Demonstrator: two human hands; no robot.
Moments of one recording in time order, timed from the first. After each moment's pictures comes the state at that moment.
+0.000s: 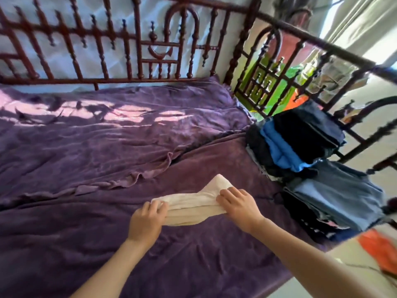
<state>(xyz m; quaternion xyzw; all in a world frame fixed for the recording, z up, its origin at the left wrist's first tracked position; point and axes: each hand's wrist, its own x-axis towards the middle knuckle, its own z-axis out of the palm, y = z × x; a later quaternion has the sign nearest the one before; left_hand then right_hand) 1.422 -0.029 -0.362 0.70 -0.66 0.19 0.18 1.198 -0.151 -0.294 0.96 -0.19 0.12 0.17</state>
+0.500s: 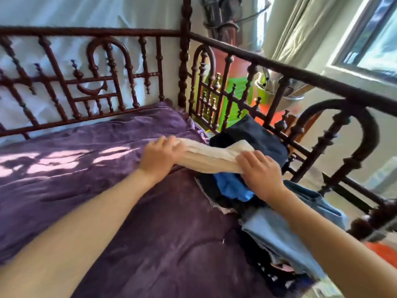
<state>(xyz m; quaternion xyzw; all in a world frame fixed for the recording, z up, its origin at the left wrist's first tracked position) 1.240 -0.368 -0.194 0.56 -0.72 0.36 0.18 0.978 -0.394 -0.178 0.86 -0.30 0.27 0.32</state>
